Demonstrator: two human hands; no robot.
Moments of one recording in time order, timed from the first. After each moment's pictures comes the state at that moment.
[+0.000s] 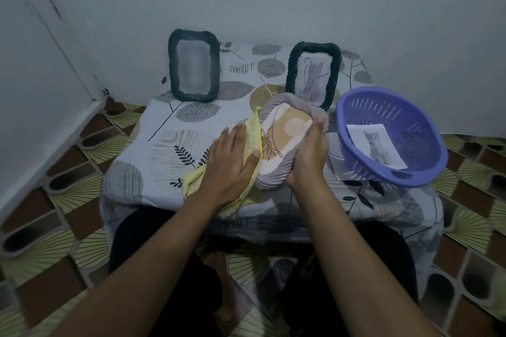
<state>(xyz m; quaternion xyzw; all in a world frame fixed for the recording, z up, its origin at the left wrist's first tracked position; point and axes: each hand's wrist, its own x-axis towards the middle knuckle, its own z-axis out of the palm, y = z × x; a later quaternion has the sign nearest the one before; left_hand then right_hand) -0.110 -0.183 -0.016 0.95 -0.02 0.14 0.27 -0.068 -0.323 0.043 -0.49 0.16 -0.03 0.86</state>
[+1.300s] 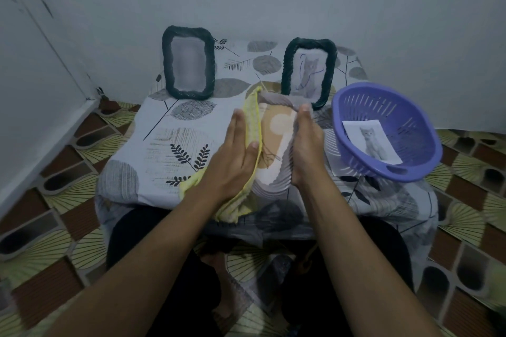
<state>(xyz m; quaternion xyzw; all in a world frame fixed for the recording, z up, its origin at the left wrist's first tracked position) -0.113 -0.197 0.007 0.92 -0.04 0.11 0.37 -0.072 -0.331 0.056 -0.61 0.08 -0.01 0.79</state>
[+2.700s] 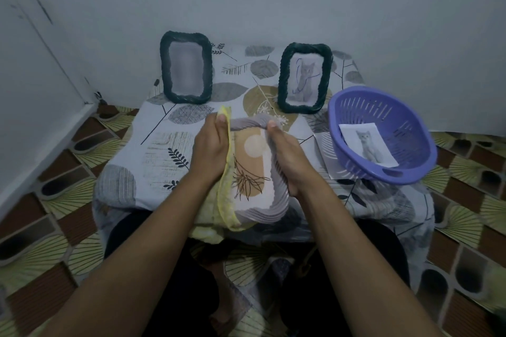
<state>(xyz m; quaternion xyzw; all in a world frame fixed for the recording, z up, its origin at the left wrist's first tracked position) -0.092 -0.178 0.023 0.85 0.09 0.21 0.46 -0.076 -0.334 0.044 -0.65 -0.04 0.16 0.74</state>
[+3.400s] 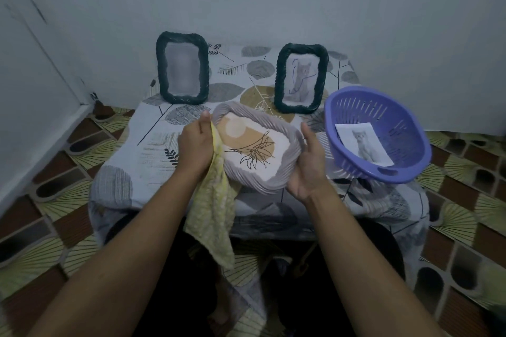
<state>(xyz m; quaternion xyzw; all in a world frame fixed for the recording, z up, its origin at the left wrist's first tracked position) -0.080 -0.162 0.026 0.84 0.21 0.21 0.46 -0.070 -0.360 0.027 -0.37 -0.01 0.25 0.90</state>
